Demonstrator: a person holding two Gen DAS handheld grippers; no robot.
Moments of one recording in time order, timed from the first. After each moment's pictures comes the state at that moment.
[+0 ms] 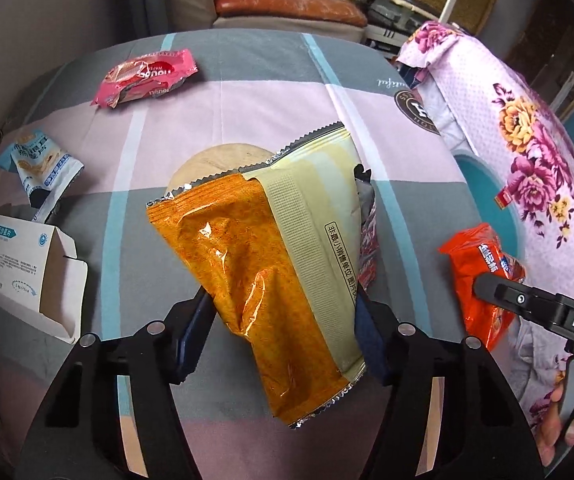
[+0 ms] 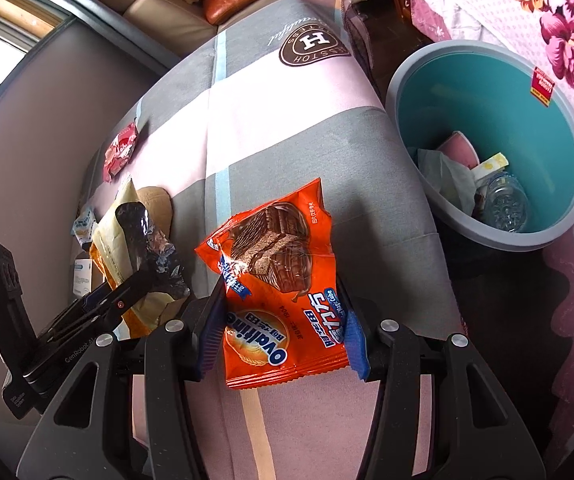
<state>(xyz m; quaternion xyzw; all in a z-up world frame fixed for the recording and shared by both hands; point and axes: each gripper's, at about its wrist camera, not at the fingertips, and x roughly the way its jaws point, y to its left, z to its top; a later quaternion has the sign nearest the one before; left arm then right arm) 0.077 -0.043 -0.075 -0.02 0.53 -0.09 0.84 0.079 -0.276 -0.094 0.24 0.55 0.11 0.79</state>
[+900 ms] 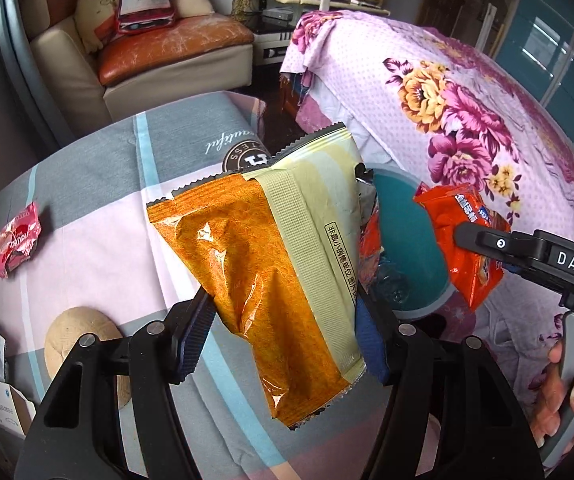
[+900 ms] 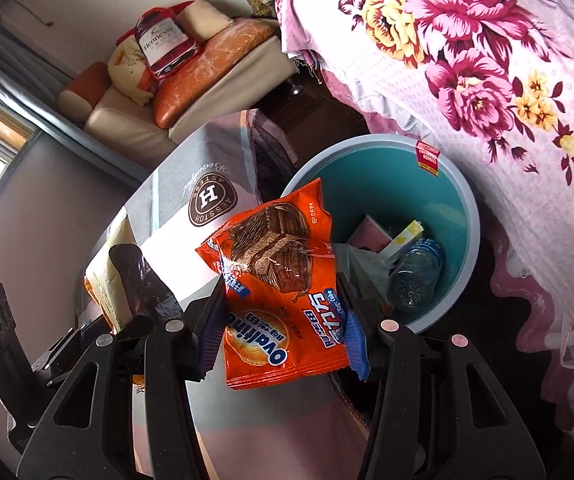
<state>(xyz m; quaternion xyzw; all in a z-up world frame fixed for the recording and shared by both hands) 0.125 -0.208 -0.035 0.08 0.49 -0.21 0.84 0.085 -0.422 -0.054 0.32 0.45 0.00 0.83</state>
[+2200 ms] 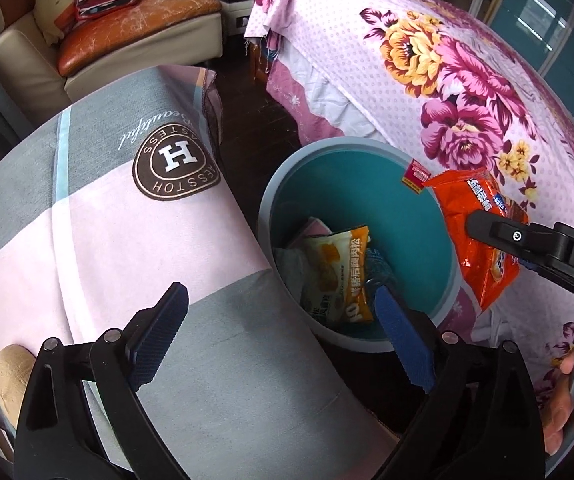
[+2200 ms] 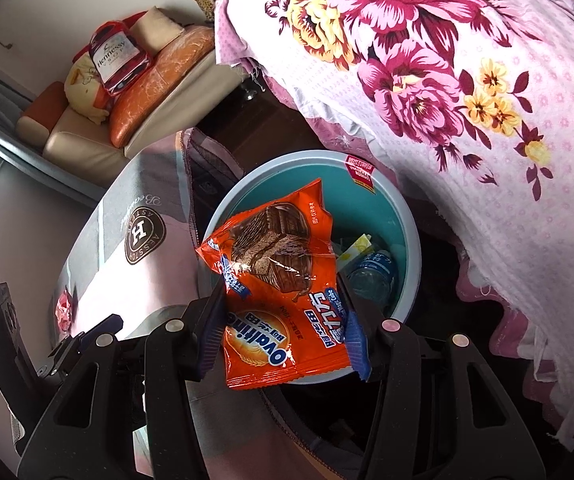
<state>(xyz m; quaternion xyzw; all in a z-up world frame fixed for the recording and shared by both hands) 0.156 -0.278 -0.084 0.11 0.53 -0.23 0.81 0.103 -0.472 -0.082 0.33 0.47 -0.06 0.82</state>
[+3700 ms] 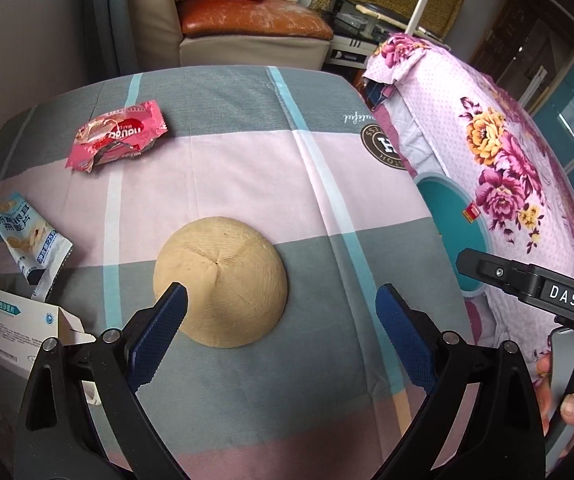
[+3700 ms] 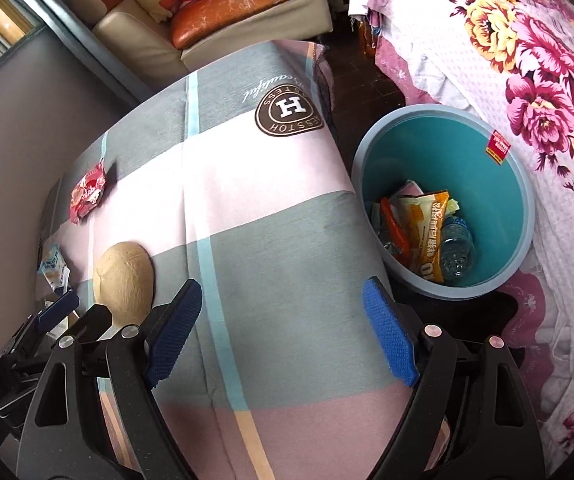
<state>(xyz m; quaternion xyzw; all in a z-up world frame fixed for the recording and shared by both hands) 0.111 -0.035 -0.043 -0.03 0.52 -0.14 0.84 0.112 -0.261 -0.047 0.18 0.54 0.02 0.82</state>
